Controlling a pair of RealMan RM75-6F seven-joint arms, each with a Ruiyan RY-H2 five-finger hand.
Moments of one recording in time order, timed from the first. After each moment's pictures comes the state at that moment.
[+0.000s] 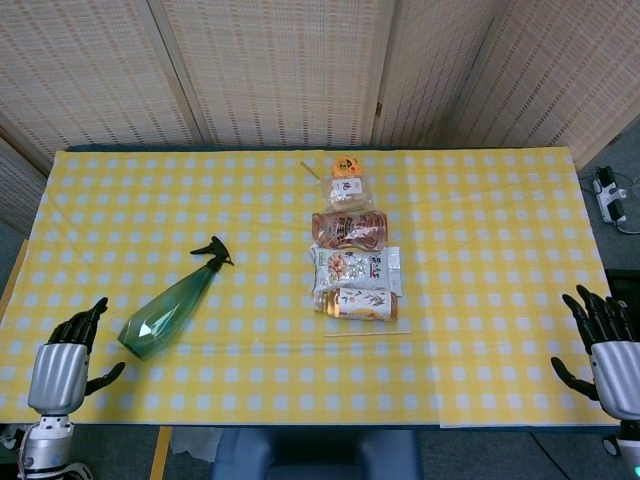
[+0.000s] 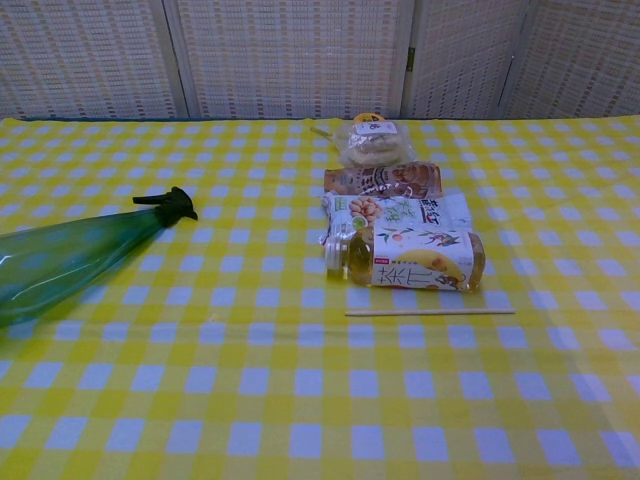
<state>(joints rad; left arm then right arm) -0.09 -1.36 -0.05 -1.61 1.59 1.61 0.25 0.00 -1.06 0.02 -1.61 -1.59 1.57 0.04</state>
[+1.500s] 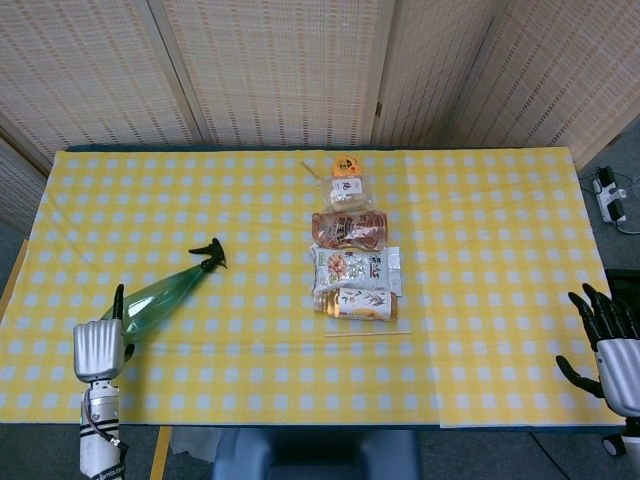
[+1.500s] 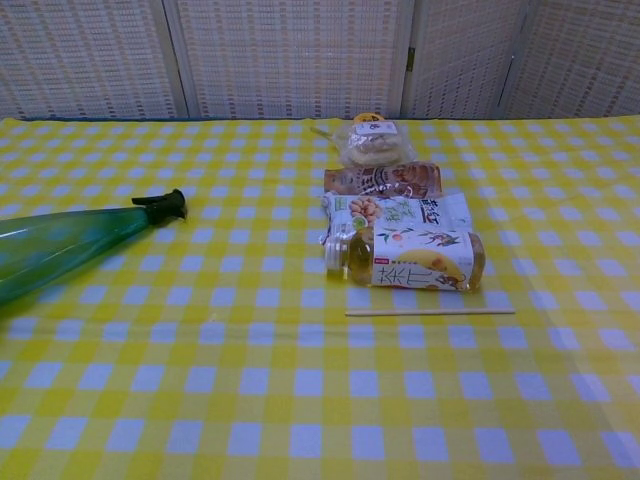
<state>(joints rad) -0.20 -1.67 -0.20 -1.35 1.27 1.49 0.74 0.00 -1.05 0.03 -1.61 -1.56 1.54 0.06</state>
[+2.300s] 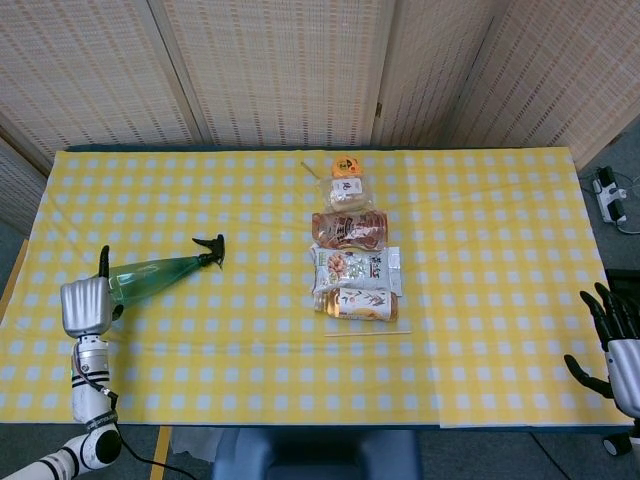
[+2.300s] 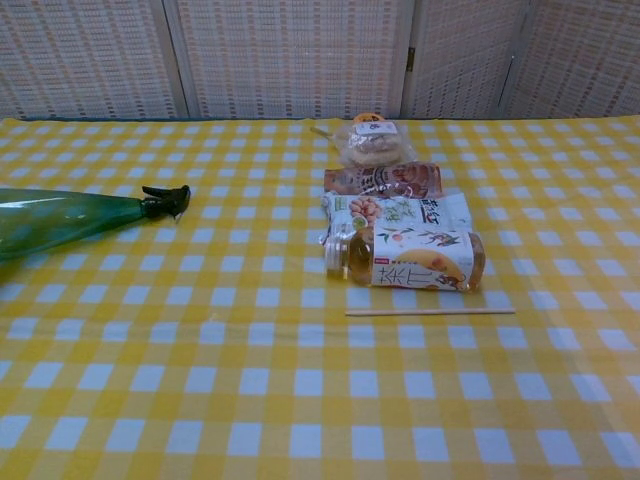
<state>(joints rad) -0.36 -1.65 -0.33 -1.21 1.15 1.31 0.59 -0.01 -1.04 0.03 -1.61 -1.54 1.56 0.08</state>
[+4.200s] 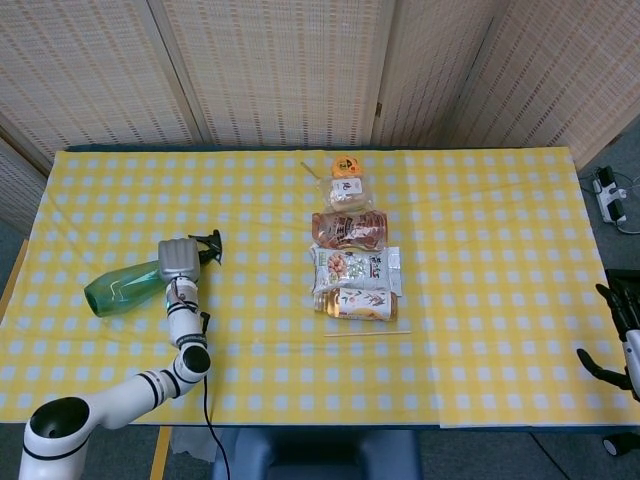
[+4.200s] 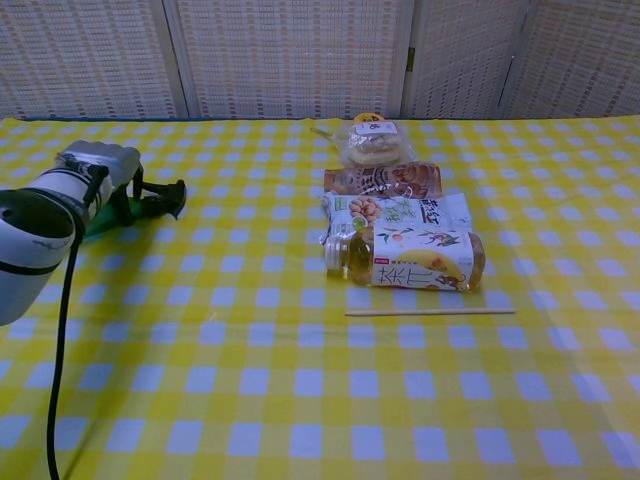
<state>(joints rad) -0.93 -1.90 -0.45 -0.90 0.40 1.04 1.11 0.02 -0.98 0.05 -1.58 -1.48 1.47 0.24</state>
